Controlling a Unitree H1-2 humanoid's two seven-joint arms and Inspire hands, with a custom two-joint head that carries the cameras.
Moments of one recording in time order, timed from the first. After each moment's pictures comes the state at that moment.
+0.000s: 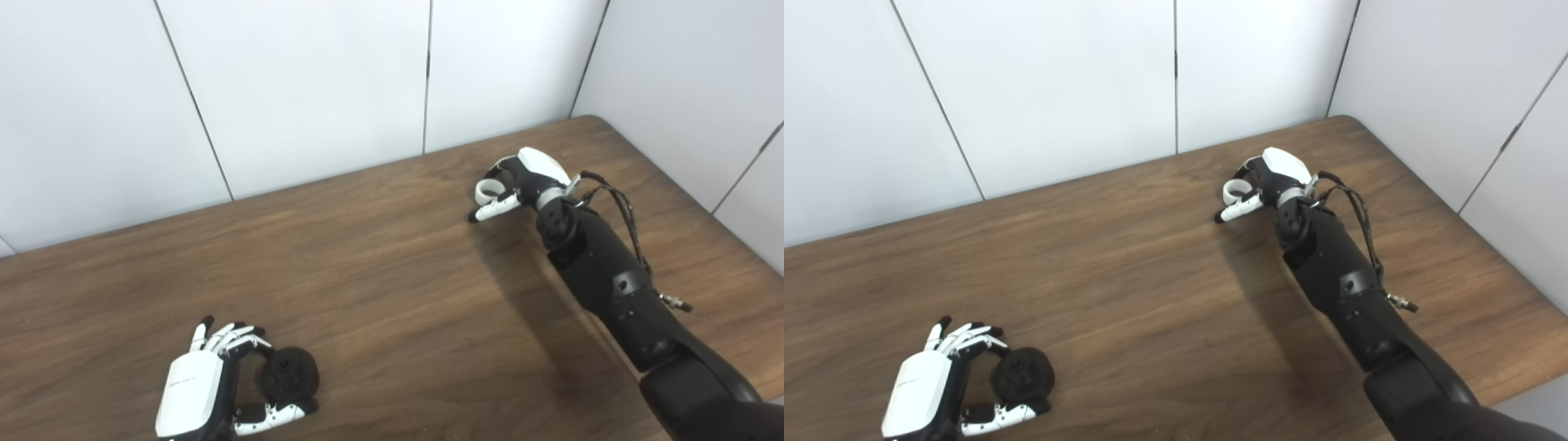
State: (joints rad) left arm 0.03 0.21 -0.31 -0.13 0.91 0.01 0.09; right arm -0.52 -0.48 0.10 0.33 -0.68 0.47 0.16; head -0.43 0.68
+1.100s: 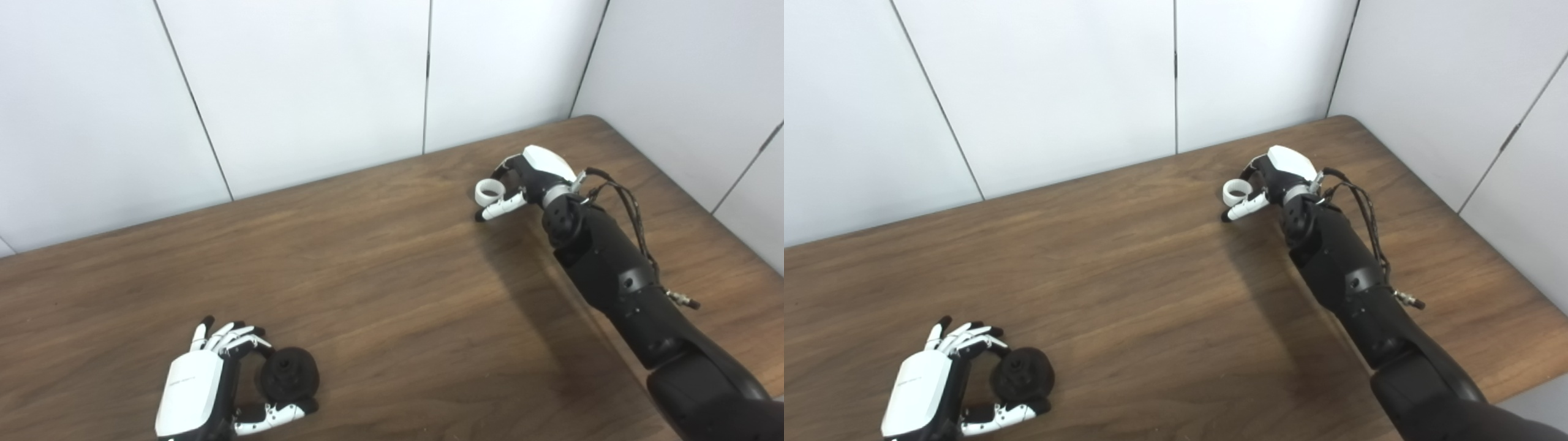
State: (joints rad) left arm 0.04 0.21 -0.31 -0.14 0.91 0.00 0.08; right arm -0.52 -0.50 0.10 0.33 -0.70 0.47 0.18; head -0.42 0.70
